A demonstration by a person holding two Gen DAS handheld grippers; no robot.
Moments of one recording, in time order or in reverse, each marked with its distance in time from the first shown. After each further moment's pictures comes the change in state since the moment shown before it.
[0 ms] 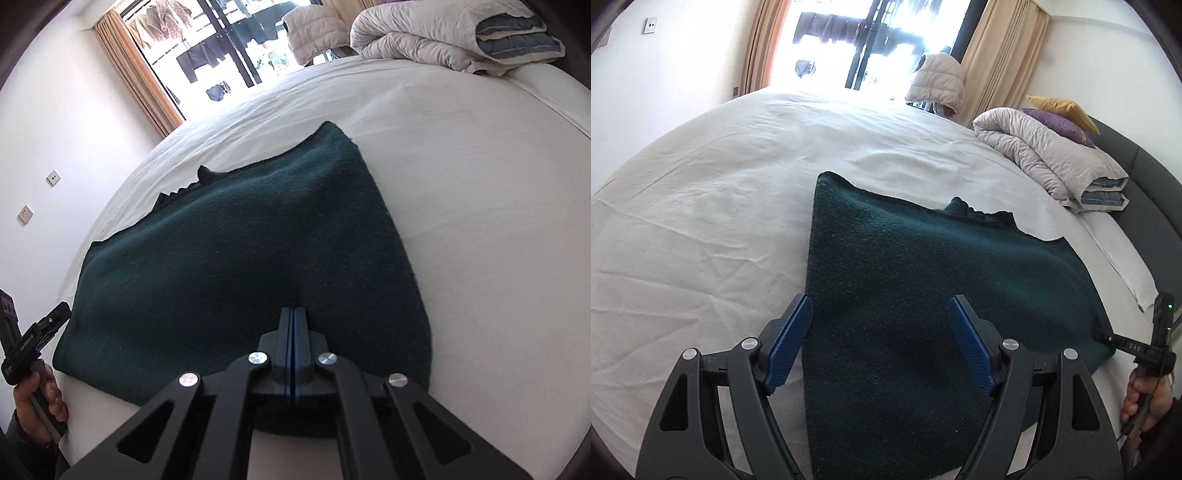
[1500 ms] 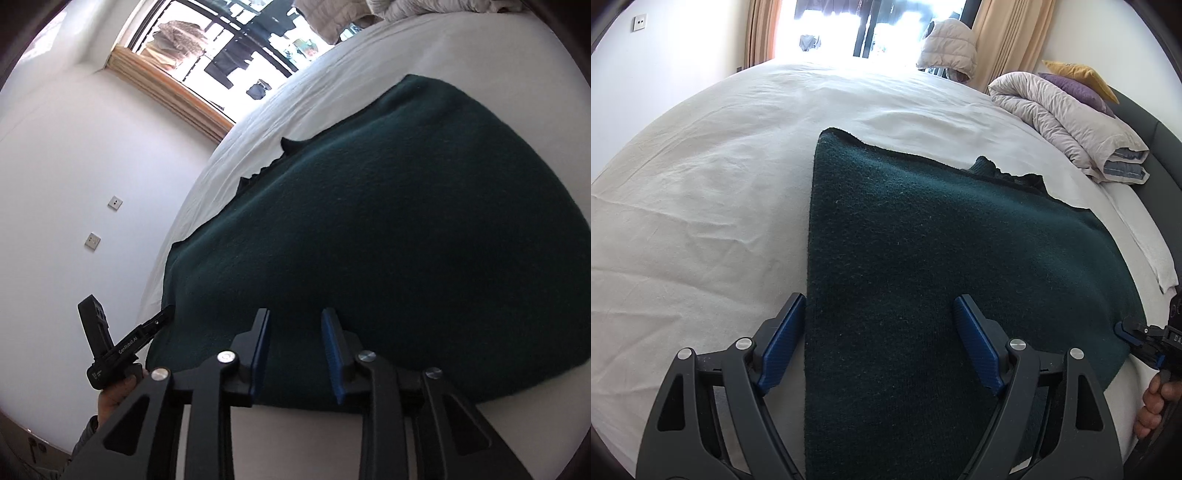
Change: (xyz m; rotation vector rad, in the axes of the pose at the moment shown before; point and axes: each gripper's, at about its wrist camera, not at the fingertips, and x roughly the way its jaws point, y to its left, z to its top) left arm 0.030 0.000 -0.007 0.036 0.125 0.081; right arm 0.027 0.045 -0.013 0.228 0.049 0.389
